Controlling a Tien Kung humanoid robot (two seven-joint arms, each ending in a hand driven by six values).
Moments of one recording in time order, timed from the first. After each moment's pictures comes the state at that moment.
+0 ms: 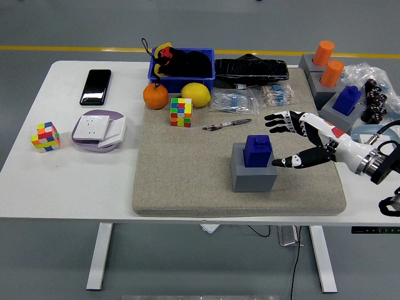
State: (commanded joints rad) left arm -0.09 0.30 -0.37 -0.24 0.29 -0.14 0.07; right arm 0.34 -0.40 1.07 1.40 -1.24 0.24 0.10
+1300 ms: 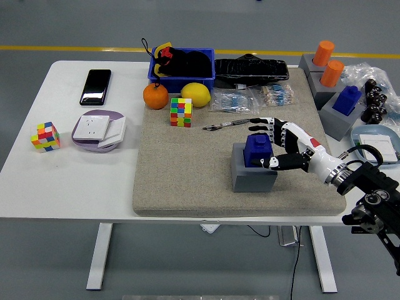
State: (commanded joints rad) left arm -0.09 0.28 -0.37 -0.25 0.31 -0.14 0.07; right arm 0.36 -0.29 0.96 1.20 -1.07 0.15 0.22
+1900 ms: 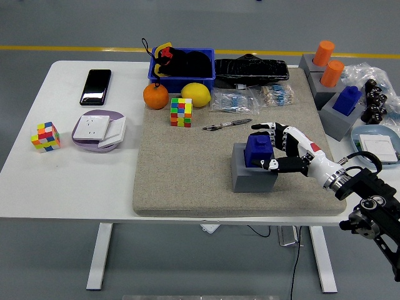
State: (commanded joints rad) left arm -0.09 0.28 -0.38 -0.25 0.32 -0.14 0.07; right arm 0.35 -0.29 0.94 1.18 -1.06 0.11 0.25
